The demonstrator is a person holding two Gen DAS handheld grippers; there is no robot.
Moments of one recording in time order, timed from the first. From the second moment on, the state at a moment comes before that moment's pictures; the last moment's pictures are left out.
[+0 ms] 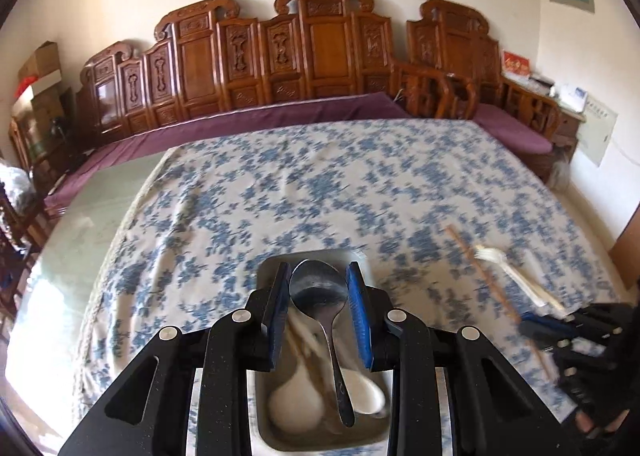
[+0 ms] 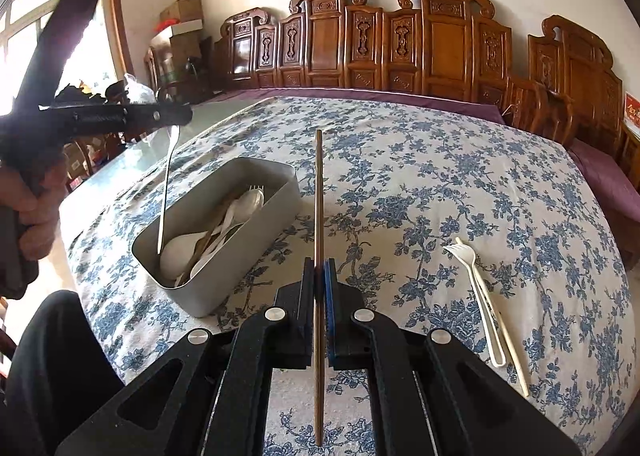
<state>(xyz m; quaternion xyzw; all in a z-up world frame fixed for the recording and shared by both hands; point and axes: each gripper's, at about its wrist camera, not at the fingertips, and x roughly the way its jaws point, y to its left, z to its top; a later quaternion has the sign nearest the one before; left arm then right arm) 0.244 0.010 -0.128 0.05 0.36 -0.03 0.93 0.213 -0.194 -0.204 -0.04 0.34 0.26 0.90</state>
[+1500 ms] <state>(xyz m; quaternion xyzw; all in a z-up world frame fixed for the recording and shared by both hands) 0.256 0.038 -0.190 0.03 0.42 -0.02 0.91 0.225 -0.187 -0.212 -0.02 0.36 0.28 0.89</state>
